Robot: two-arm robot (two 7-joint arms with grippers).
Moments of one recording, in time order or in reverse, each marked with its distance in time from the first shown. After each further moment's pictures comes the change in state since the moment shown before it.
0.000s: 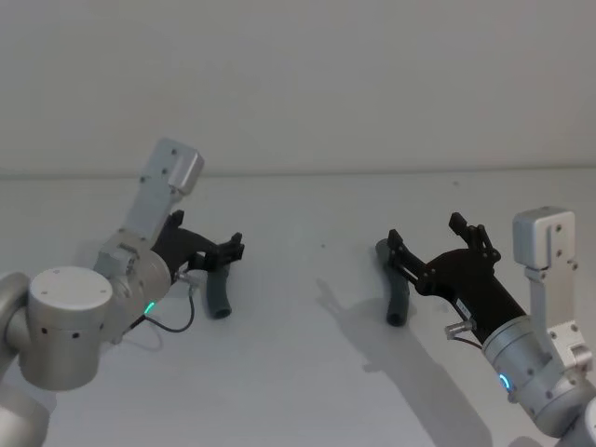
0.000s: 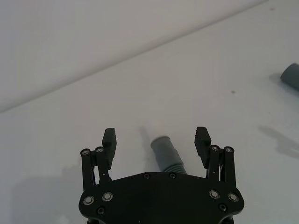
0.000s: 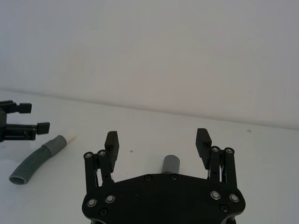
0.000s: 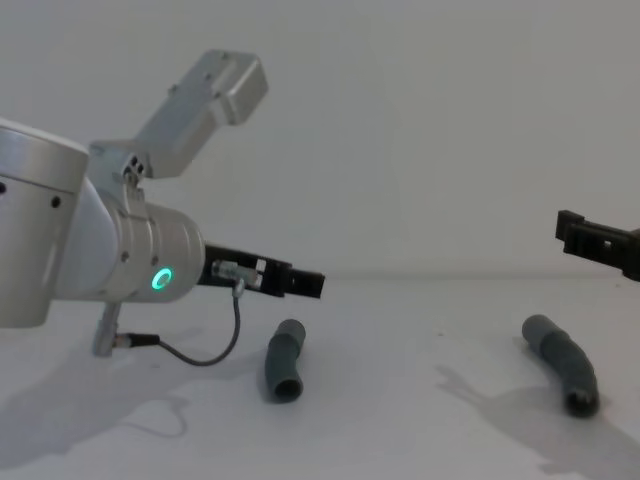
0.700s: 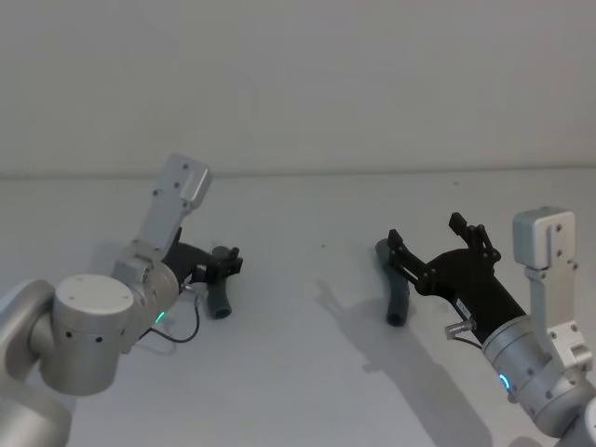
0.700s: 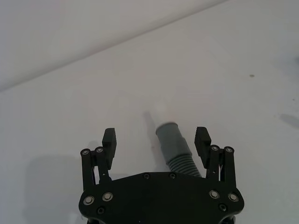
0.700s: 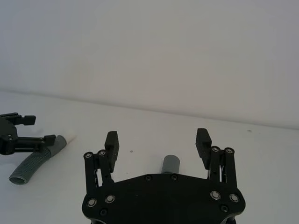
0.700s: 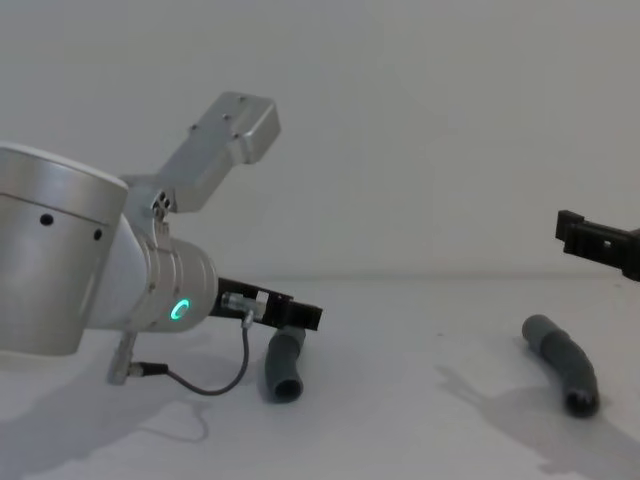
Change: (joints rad) left arm -0.007 -0.049 0.005 0.067 0.040 0.033 0.049; right arm 0.000 0.000 0.000 0.000 0.000 0.000 0.000
